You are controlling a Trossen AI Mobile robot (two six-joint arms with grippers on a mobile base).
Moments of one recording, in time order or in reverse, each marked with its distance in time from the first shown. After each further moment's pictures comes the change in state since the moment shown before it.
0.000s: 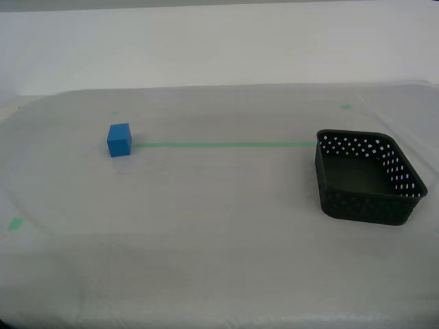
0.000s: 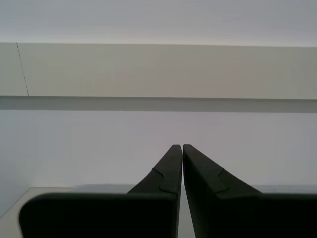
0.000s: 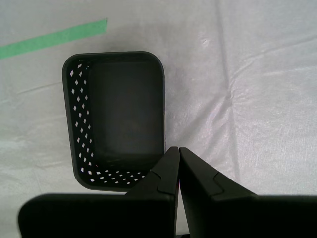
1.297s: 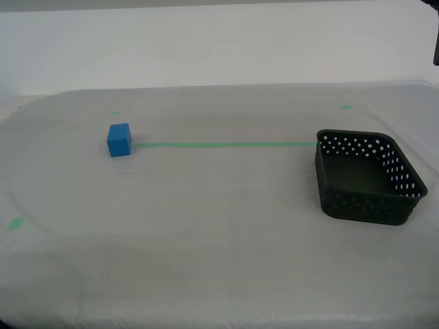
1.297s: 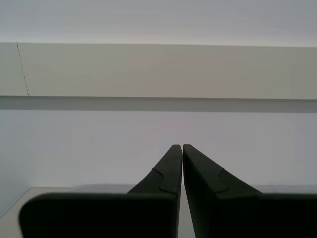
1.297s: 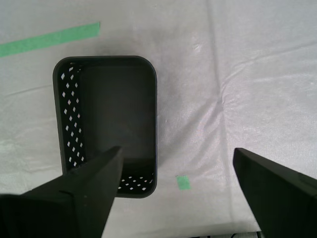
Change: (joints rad) arm 0 0.007 0.004 0.000 0.011 0.043 -0.014; arm 1 0.000 0.000 0.000 0.000 0.000 0.000
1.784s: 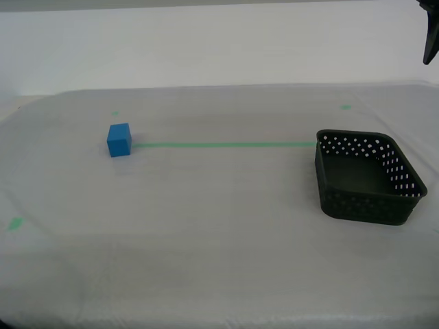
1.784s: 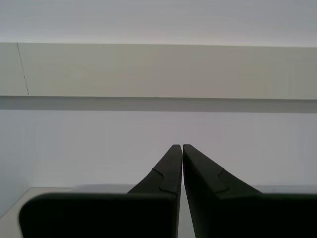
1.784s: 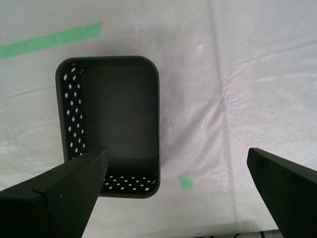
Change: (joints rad) arm 0 0.016 0.000 0.000 0.006 0.003 0.024; arm 1 0.000 0.000 0.000 0.000 0.000 0.000
